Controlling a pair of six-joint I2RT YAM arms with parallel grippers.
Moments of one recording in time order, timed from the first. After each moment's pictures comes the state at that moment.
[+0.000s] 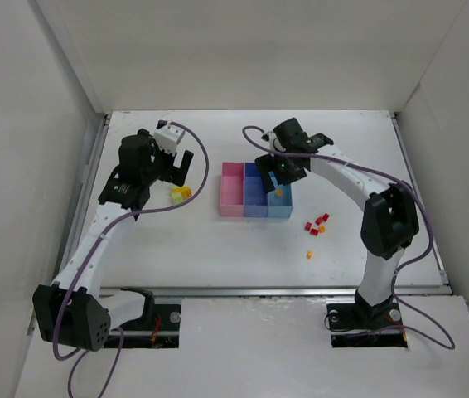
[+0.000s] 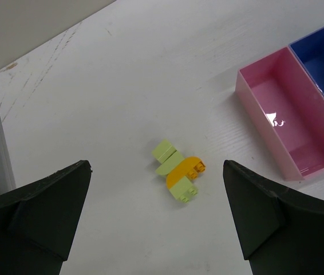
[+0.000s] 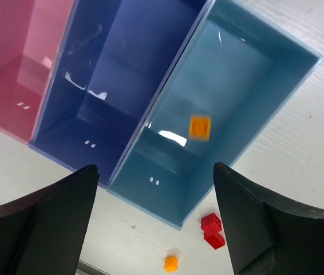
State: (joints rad) left arm -0.21 1.15 1.02 -0.29 0.11 0.28; right arm 0.49 1.86 1.60 -0.79 -0.13 0.07
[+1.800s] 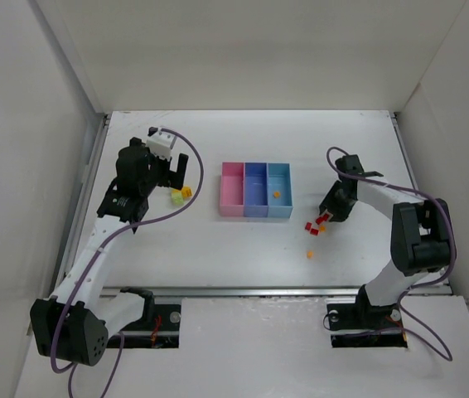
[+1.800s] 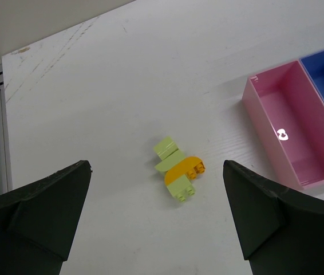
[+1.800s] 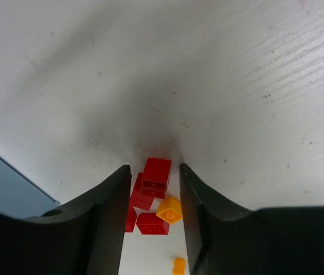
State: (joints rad) left arm -0.21 1.06 0.91 -0.21 0.04 0.19; right arm 0.12 1.64 0.98 -0.59 0.03 0.75
